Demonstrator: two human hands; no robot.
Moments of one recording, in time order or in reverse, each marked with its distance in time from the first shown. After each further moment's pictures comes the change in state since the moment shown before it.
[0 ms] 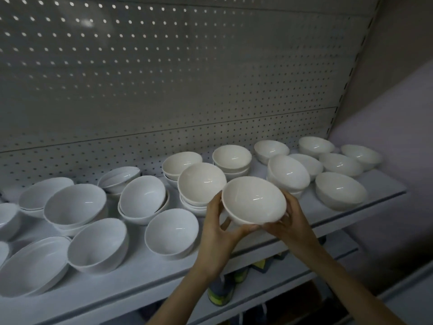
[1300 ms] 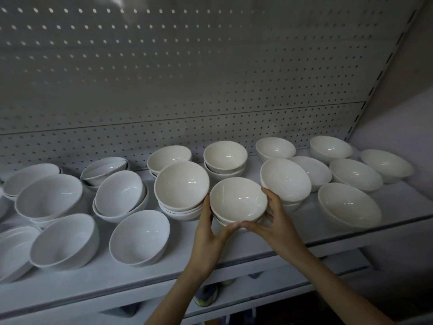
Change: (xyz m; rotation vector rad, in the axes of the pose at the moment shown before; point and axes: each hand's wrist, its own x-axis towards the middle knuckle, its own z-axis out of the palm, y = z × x) left_hand 0.041 -0.059 0.046 0.107 0.124 -0.042; right_hand 0.059 0.036 -0.044 -0.193 -0.130 0.044
